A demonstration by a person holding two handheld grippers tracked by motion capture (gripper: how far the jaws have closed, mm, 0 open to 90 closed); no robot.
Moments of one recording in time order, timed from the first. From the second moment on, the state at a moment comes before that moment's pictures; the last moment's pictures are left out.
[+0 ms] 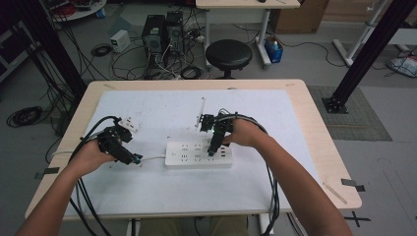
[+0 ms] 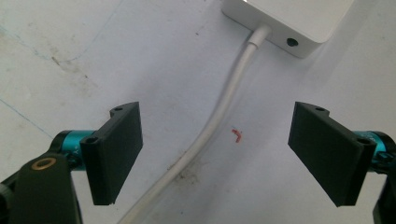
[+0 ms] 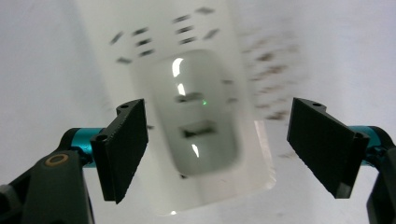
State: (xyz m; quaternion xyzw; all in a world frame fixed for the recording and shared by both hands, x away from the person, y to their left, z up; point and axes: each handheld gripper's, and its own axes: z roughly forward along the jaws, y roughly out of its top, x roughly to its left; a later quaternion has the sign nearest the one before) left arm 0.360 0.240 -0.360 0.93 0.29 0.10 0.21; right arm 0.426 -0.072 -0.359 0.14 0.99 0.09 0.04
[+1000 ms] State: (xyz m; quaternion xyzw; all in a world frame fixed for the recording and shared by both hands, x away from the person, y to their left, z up) left arm 0.359 0.243 -0.341 0.92 0.30 0.11 0.22; right arm 0.412 -0.146 -0.291 0.25 0.95 0.18 0.10
